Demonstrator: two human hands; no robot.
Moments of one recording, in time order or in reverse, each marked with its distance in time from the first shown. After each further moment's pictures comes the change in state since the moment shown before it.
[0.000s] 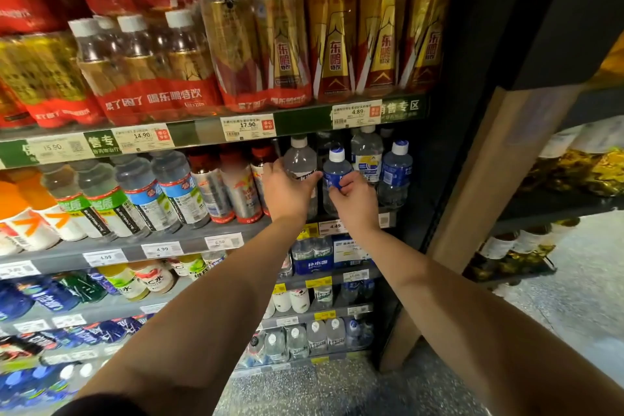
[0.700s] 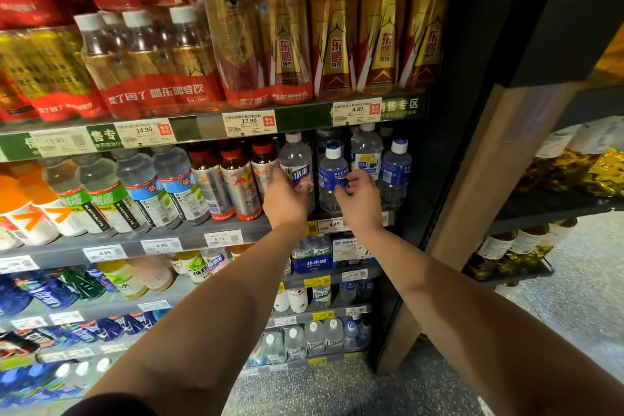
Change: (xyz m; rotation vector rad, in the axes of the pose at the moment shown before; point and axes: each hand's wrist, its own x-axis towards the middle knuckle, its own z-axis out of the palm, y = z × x) left_hand -0.020 -0.006 -0.005 0.047 -0.063 -0.098; right_hand -0.002 0.007 -0.006 0.051 -0.002 0.002
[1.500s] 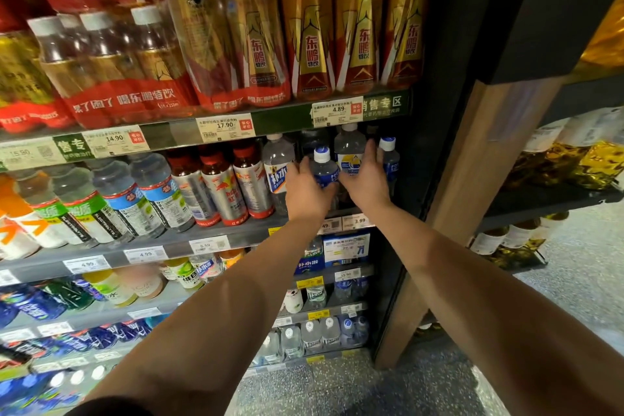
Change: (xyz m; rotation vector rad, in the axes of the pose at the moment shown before) left_hand -0.004 0.033 0.048 0.070 -0.206 0.188; right_hand 0.048 0.004 -0.033 -0.139 -0.042 0.017
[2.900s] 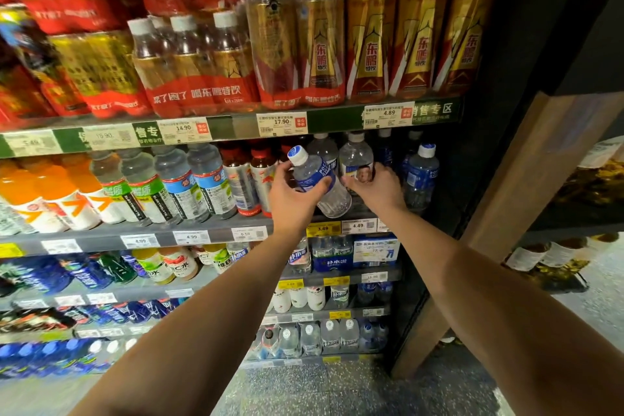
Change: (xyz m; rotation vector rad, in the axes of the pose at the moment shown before) left_hand -0.026 -0.048 -0.087 -0.537 0.203 -0.095; right_hand -0.013 -0.022 0.039 -0.034 -0.096 0.036
